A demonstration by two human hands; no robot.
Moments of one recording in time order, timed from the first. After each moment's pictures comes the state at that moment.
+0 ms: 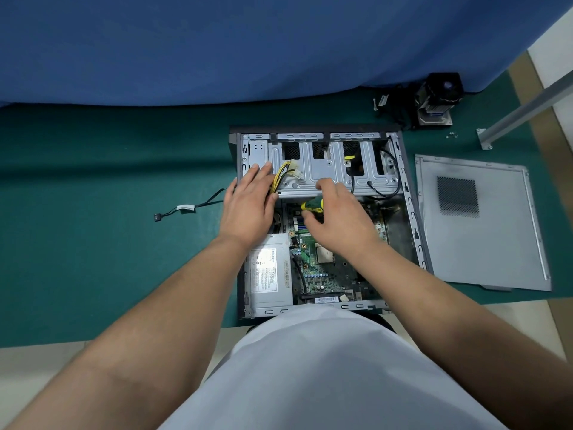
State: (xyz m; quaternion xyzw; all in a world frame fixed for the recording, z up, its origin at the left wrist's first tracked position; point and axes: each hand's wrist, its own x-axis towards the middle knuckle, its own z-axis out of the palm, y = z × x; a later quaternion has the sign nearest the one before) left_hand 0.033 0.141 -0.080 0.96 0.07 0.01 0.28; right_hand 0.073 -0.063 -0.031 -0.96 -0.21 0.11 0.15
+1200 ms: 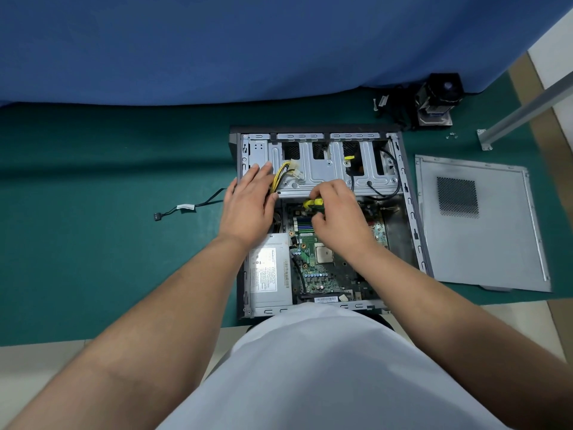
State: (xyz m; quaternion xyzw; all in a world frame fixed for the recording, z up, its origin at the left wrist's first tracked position) left_hand 0.034 0.140 -0.079 0.96 0.08 0.01 0.28; right_hand 0.072 -0.064 -0.037 -0.94 -0.22 0.10 0.24
